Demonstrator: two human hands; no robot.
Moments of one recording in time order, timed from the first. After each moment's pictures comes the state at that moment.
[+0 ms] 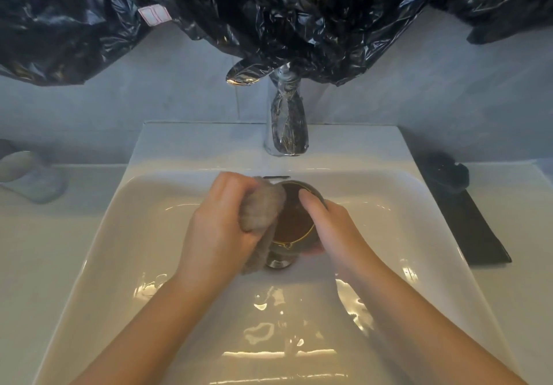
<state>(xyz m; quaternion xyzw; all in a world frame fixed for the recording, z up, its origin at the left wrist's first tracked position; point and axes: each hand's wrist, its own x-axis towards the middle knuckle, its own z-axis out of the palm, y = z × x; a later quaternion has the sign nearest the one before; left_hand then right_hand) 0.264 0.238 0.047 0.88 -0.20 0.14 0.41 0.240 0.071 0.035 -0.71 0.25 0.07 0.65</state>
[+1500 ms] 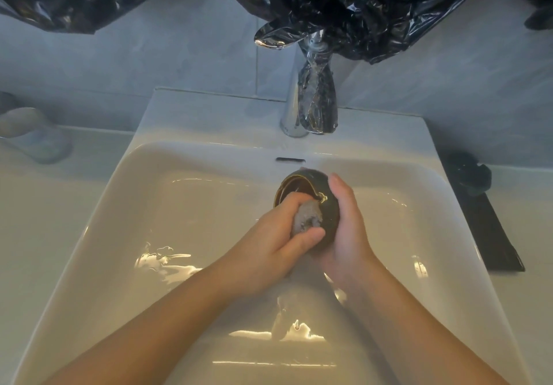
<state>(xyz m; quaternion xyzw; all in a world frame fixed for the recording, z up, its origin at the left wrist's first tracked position) 0.243 0.219 0.029 0.74 -0.29 -0.19 0.58 0.229 0.085 0.026 -0.47 0.15 0.11 0.86</state>
